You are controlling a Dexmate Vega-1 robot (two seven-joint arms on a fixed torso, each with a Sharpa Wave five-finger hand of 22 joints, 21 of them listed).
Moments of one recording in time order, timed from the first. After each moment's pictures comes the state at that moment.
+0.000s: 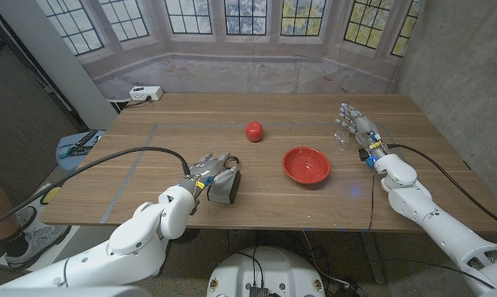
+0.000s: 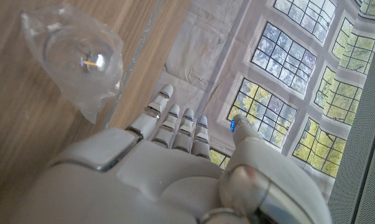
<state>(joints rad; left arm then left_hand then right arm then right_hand) 1.18 1.02 0.66 -2.45 0.62 0.87 -0.02 0.01 0.15 0.58 0.18 0.19 -0.07 0.04 0.19 0.17 0.71 -0.09 0.20 0.19 0.11 -0.01 0.19 0.17 -0.17 0.02 0.20 0.17 -0.84 -0.57 -0.33 -1.12 0.59 0.52 0.13 0.41 0.18 0.40 -0.08 0.18 0.18 -0.06 0.19 0.18 0.22 -0.05 0.19 0.19 0.13 -0.04 0.23 0.22 0.42 -0.04 0.19 0.17</state>
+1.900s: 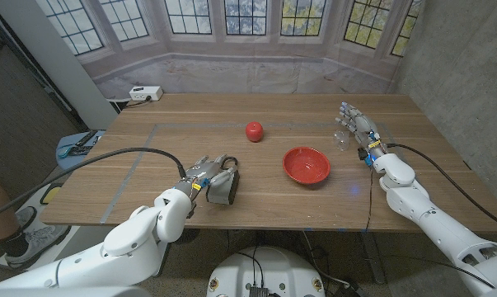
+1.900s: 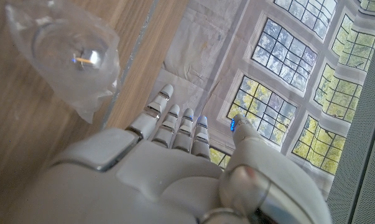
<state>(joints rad) 1.18 1.06 0.67 -2.49 0.54 0.92 0.03 0.01 0.15 0.58 0.18 0.19 -0.07 0.04 0.19 0.17 0.72 -0.09 0.19 0.18 0.12 -0.02 0.19 0.17 -0.17 0.03 0.20 0.17 -0.81 -0.55 -0.34 -1.08 0.59 0.54 0.14 0.41 0.18 0.40 -0.08 0.18 0.18 -0.06 0.19 0.18 0.22 -0.05 0.19 0.19 0.13 -0.04 0.23 0.22 0.42 -0.04 0.19 0.17</state>
